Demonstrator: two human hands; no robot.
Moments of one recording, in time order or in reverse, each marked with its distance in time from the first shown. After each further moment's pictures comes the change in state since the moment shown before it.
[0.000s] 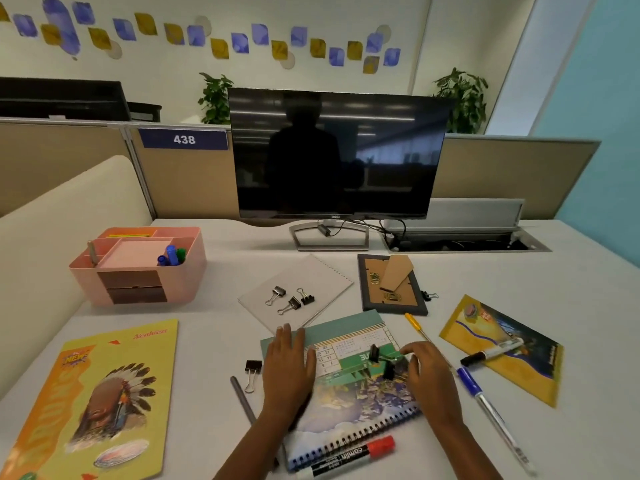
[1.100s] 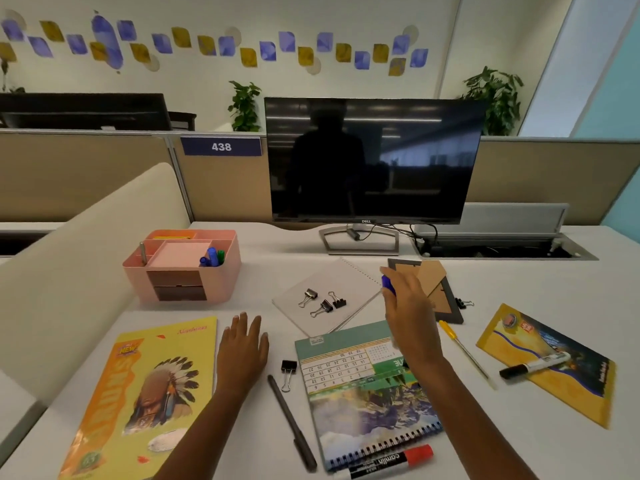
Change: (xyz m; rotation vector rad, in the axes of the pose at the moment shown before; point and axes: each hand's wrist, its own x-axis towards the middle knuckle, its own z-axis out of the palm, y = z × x) left_hand 0.021 -0.108 -0.052 0.233 0.068 -0.094; right_hand 0.047 -0.152 -0.029 0.166 0.046 -0.205
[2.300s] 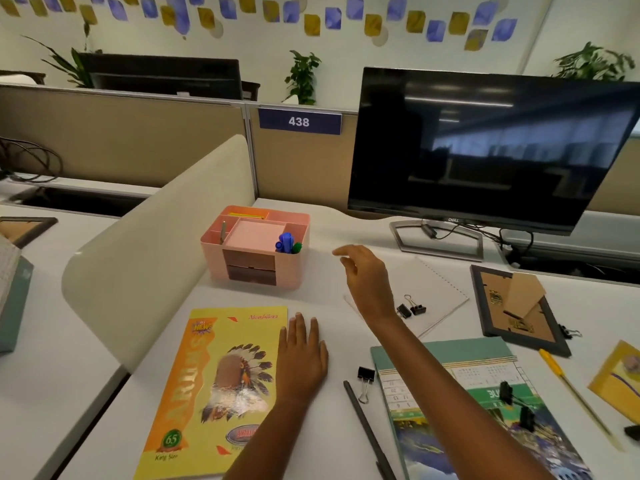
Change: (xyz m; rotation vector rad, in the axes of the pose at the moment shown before) left_hand -0.005 -0.035 0.026 0.074 -0.132 -0.053; right_hand 0.052 -0.094 0.167 0.242 -0.150 -0.233
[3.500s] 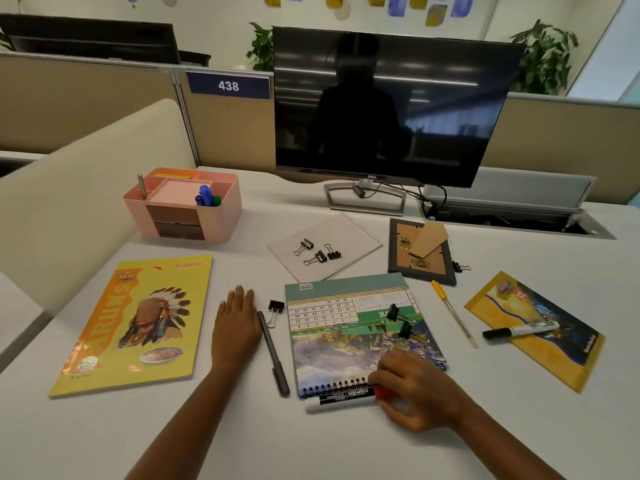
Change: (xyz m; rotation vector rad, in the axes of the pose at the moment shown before) left_hand -0.059 0.052 -0.002 -0.258 0.097 -0.099; right_hand -0.231 0.123 -0.193 -0.369 -0.627 -0.498
